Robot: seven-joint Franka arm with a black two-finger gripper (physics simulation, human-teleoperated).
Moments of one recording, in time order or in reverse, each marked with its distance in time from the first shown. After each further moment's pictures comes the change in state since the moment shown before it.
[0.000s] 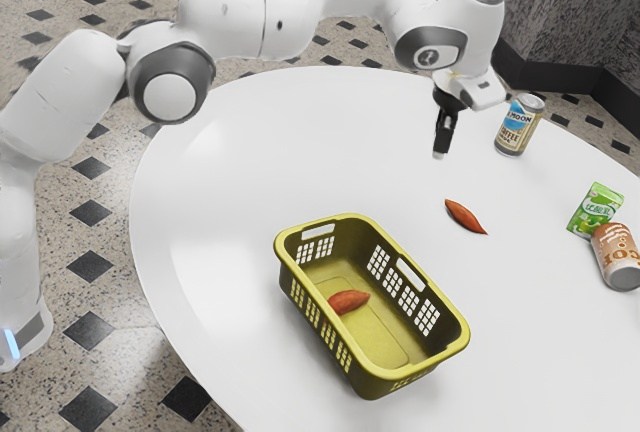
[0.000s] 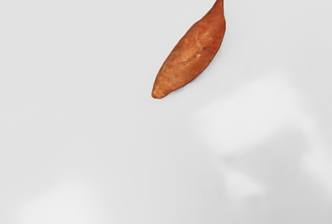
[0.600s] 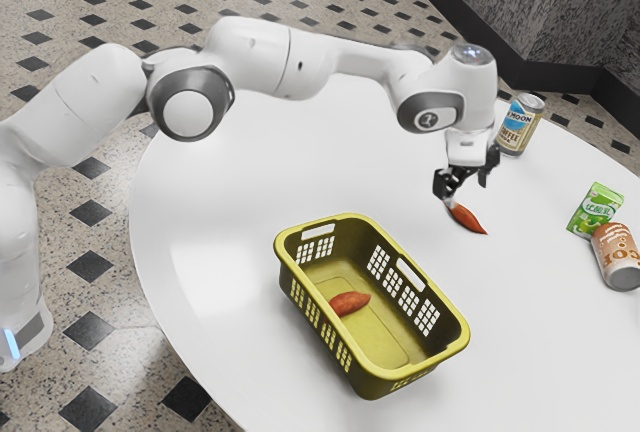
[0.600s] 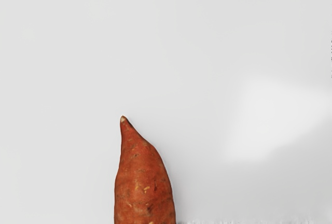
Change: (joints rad) arm 0.049 0.173 -0.114 -0.042 -0.024 0.345 0.709
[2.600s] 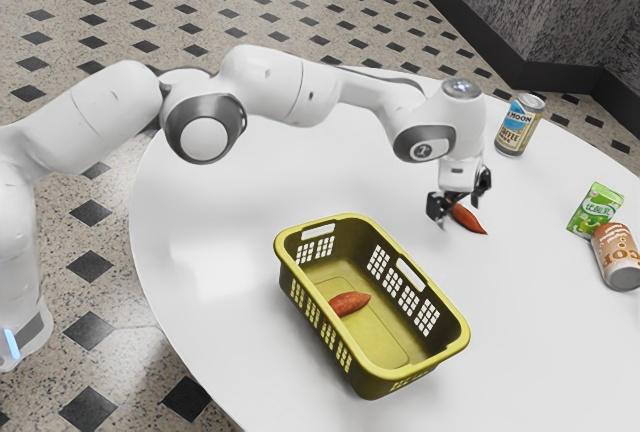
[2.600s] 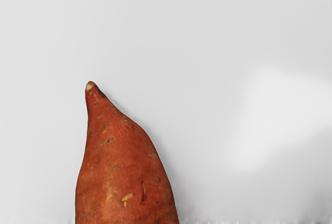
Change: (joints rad) arm -0.036 0.125 0.095 0.042 -0.058 0.104 0.092
